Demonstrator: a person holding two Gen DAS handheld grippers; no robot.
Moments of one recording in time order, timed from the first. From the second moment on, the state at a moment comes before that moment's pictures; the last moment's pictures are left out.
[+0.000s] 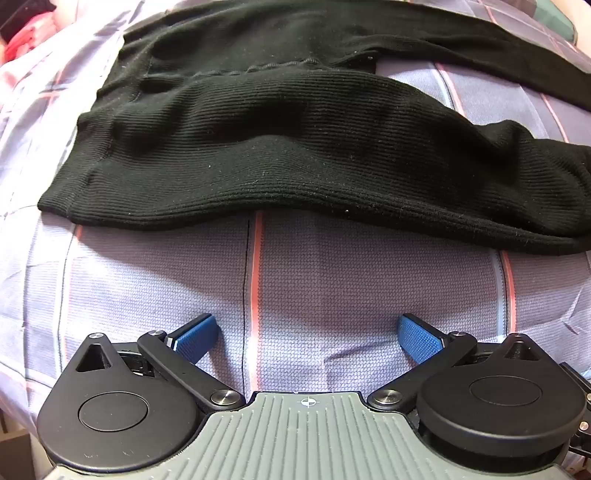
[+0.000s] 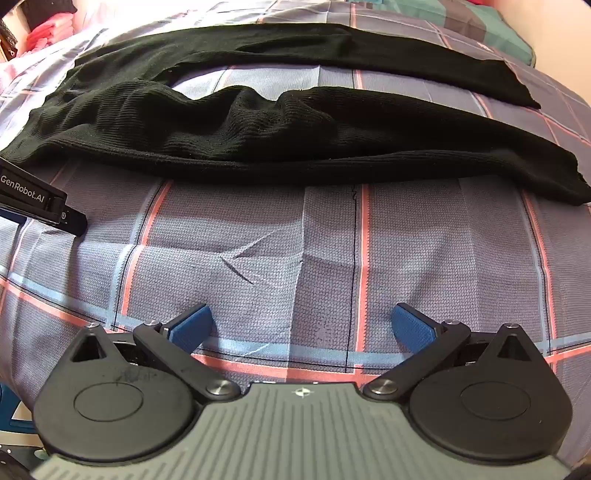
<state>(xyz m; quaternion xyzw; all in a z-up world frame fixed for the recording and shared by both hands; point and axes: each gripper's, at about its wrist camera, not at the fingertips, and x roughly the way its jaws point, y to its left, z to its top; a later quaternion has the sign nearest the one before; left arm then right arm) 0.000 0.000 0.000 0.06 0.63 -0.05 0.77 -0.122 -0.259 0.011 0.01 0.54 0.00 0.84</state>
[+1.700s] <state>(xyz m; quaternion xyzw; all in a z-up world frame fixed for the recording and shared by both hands) 0.002 -0.001 -0.001 0.06 0.63 -0.05 0.77 -0.121 -0.259 0.011 0.01 0.55 0.00 0.84</state>
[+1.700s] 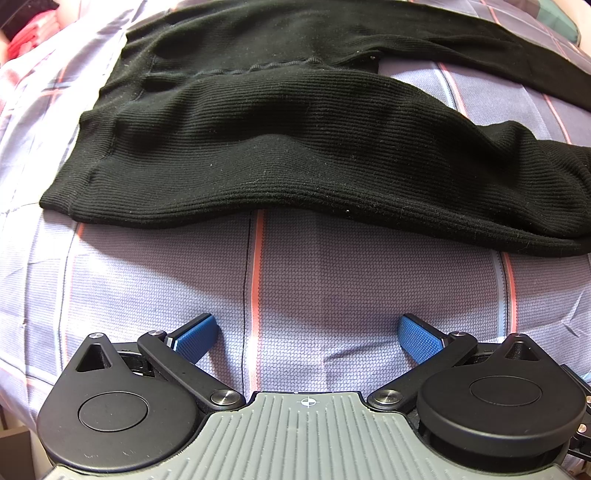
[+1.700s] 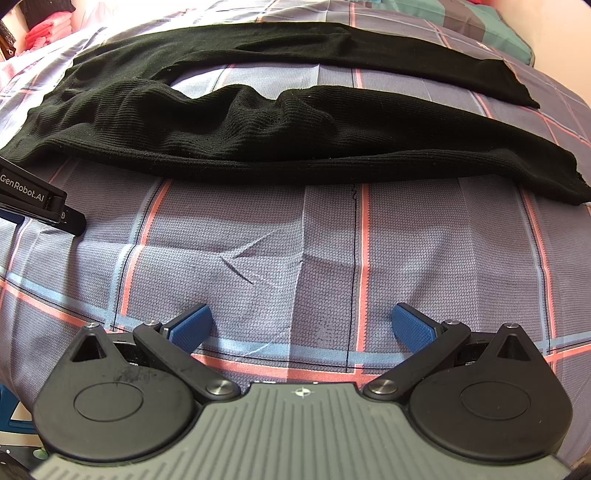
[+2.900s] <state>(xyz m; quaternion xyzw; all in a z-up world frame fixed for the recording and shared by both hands) -0.002 0.003 0.001 0.06 0.63 -0.05 0.77 -0.124 -0.259 0.012 0.01 0.54 -0.01 0.84</state>
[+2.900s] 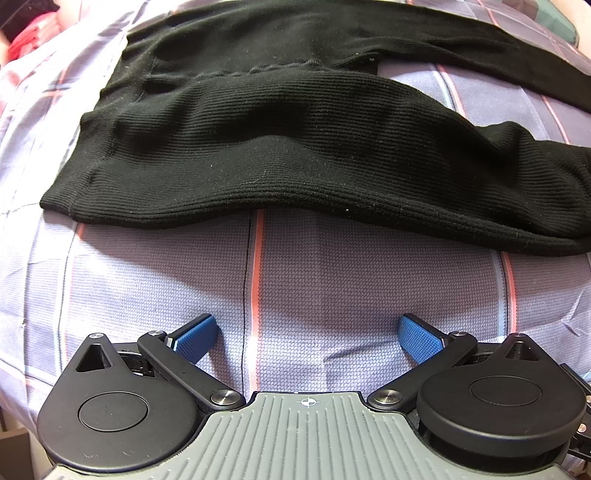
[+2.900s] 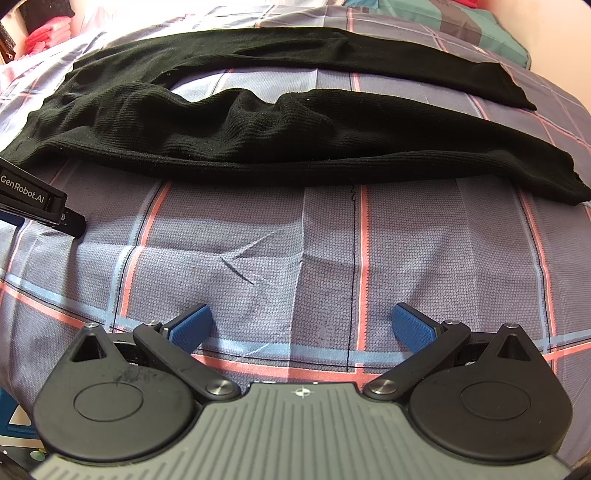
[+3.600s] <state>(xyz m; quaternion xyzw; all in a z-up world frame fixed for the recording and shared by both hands) 0.045 0.042 0.070 0.00 0.52 -0.08 0.85 -0.075 -0.516 0.027 0.34 0.37 -0.25 0.83</state>
